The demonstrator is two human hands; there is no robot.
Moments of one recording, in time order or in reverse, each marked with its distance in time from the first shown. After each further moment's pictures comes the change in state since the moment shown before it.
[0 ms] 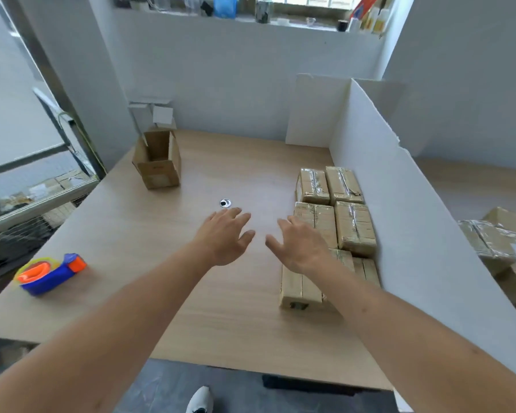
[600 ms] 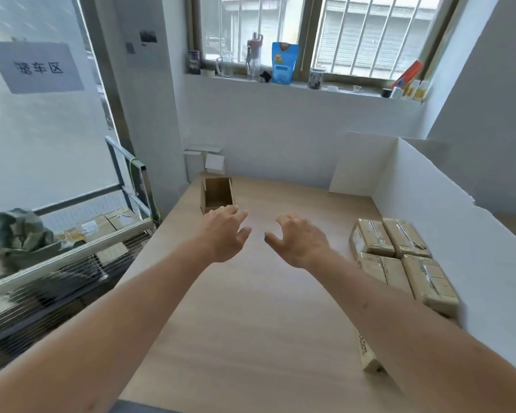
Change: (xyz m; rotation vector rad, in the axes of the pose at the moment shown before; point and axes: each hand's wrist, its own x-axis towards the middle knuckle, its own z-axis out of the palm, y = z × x) left_hand -0.036 -0.230 -0.138 -0.007 0.140 -0.092; right_hand 0.088 -0.259 -0.042 -0.052 0.127 -0.102
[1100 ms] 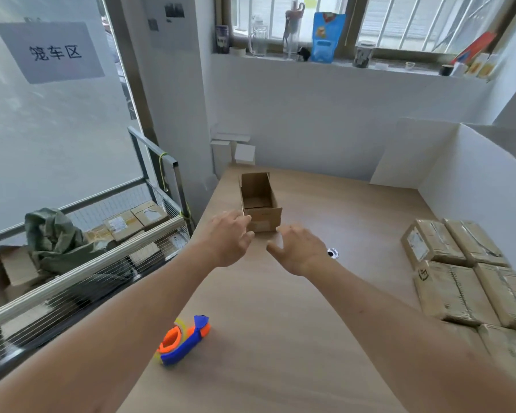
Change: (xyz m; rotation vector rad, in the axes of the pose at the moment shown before) left_hand 0.045 -0.192 -0.015 0.026 -0.059 0.031; right_hand 0.124 -0.151 0.076 0.067 -0.155 0.044
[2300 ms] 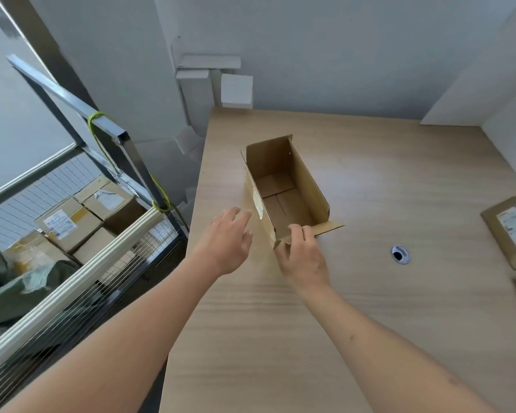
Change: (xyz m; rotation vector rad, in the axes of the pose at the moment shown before) left_hand 0.273 -0.230 0.191 -0.235 -0.190 0.052; right_hand 0.306 -0.029 0.227 0.310 0.191 0.356
